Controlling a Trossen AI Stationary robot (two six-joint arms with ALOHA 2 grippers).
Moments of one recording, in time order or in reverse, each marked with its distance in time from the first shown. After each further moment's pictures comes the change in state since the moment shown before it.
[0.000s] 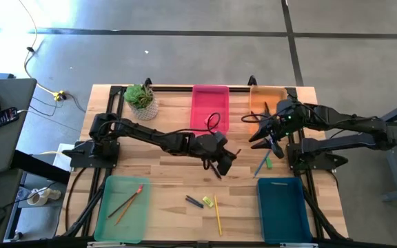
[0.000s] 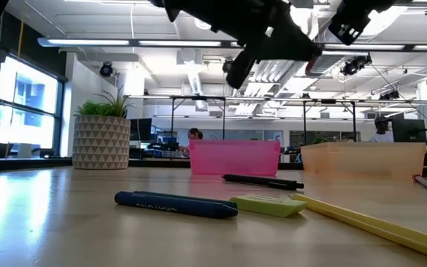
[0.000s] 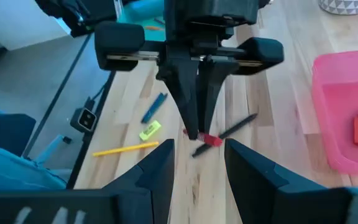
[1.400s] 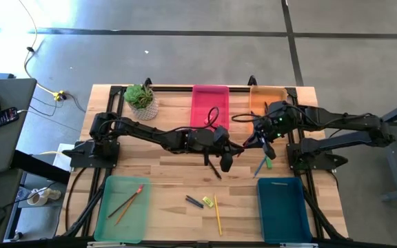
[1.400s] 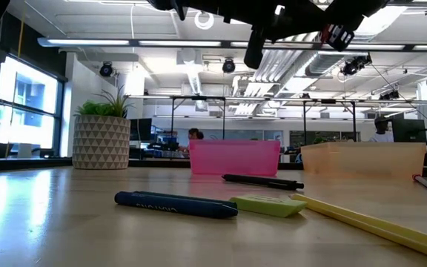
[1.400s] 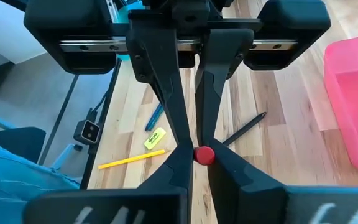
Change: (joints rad) left arm 0.016 0.000 0.001 0.240 -0.008 0.180; right arm 0.024 0.093 0.000 0.074 0.016 0.103
